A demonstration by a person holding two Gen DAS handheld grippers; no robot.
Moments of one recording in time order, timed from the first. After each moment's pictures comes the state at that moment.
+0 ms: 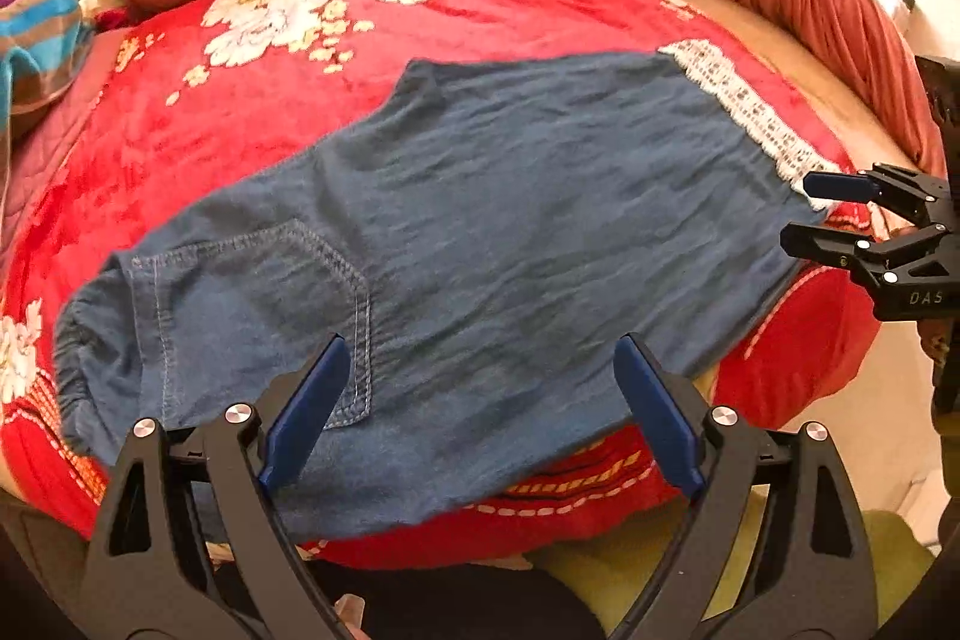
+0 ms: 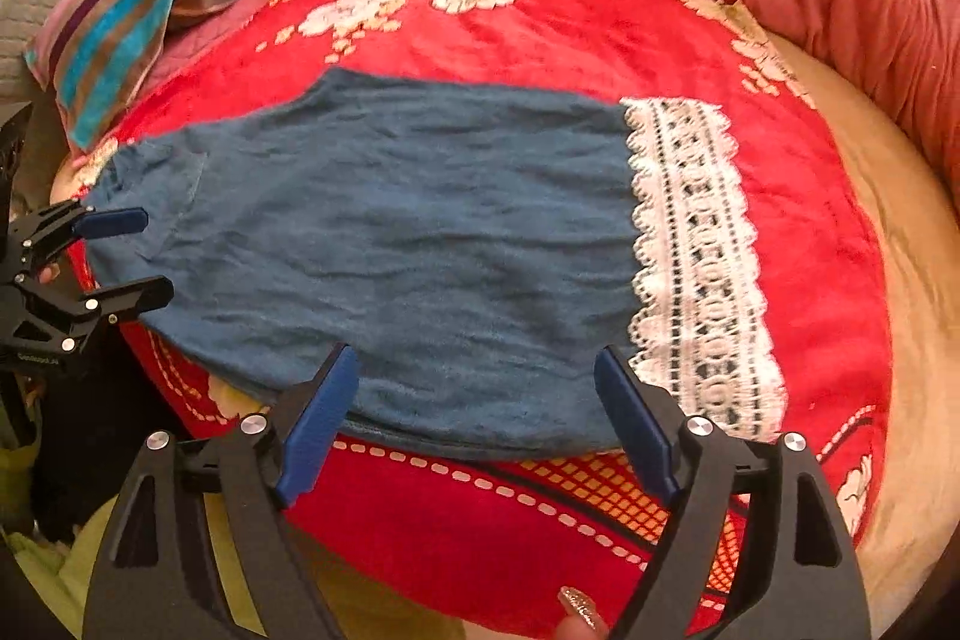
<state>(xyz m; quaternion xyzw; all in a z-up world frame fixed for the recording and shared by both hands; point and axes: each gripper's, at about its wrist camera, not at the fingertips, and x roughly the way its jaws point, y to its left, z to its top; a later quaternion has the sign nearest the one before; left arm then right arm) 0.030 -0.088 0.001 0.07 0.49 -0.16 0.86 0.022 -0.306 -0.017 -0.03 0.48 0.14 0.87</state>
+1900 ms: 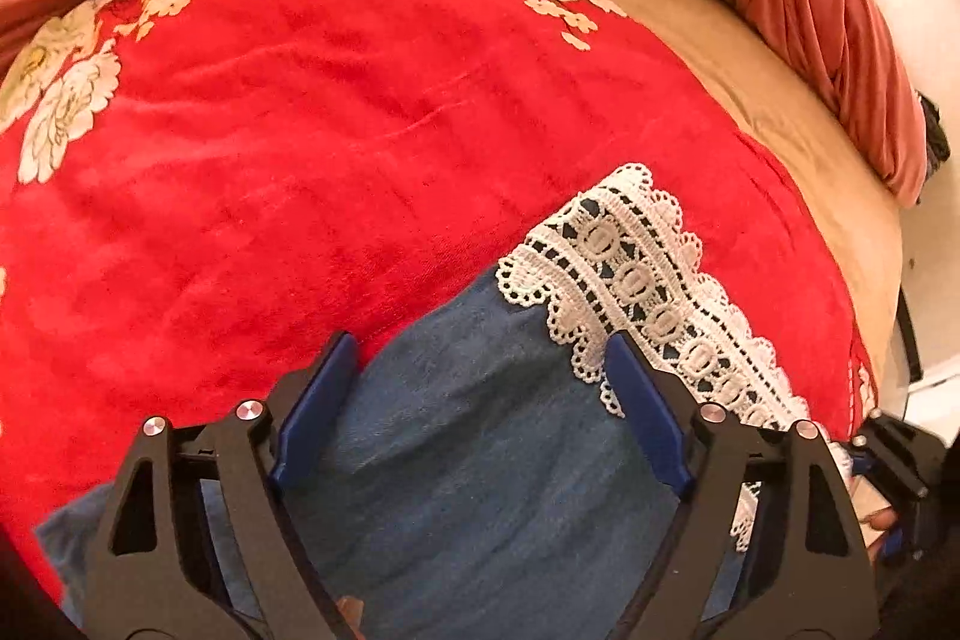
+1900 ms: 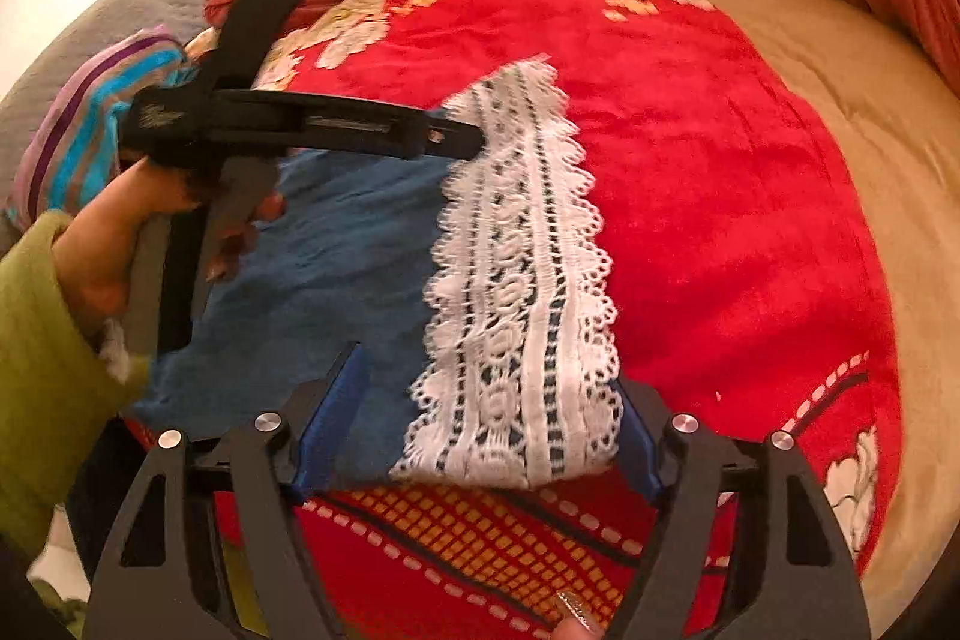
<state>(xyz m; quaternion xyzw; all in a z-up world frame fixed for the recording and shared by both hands) 0.225 -0.296 -0.043 0.07 0.53 -0.31 0.78 0.041 -0.402 -0.049 0.13 0.47 0.11 0.86</state>
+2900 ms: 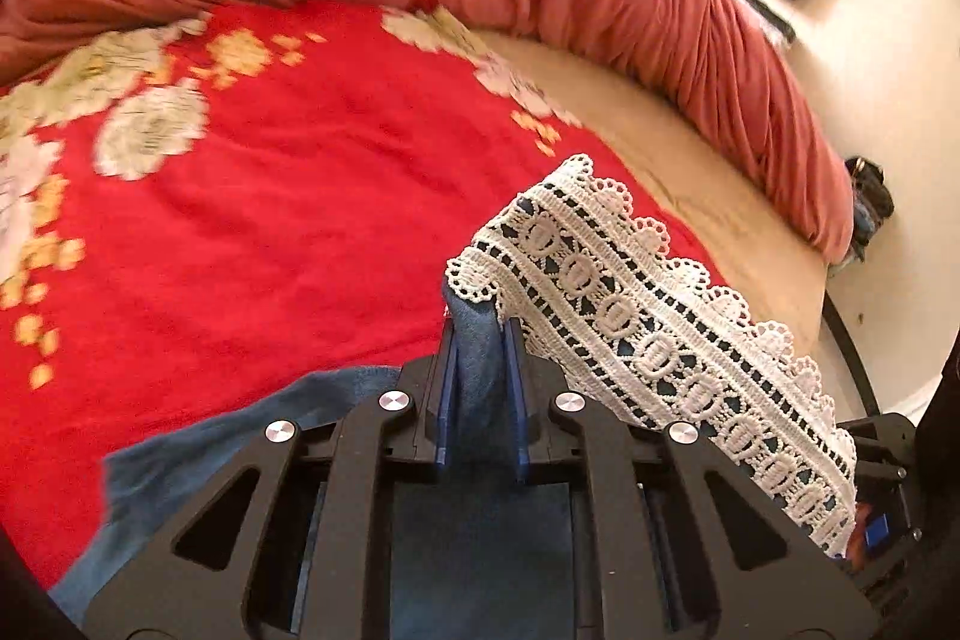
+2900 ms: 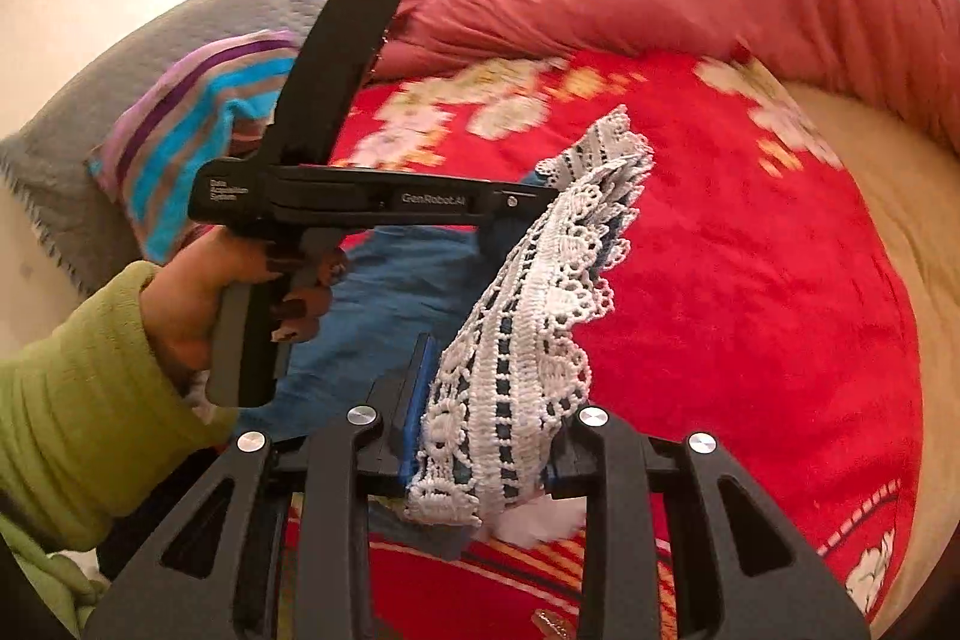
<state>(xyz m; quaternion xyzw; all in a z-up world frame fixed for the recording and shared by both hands) 0.198 -0.202 0.021 -0.01 0.45 -0.35 0.82 0.040 -0.322 0.027 0.07 0.38 0.23 0.90</state>
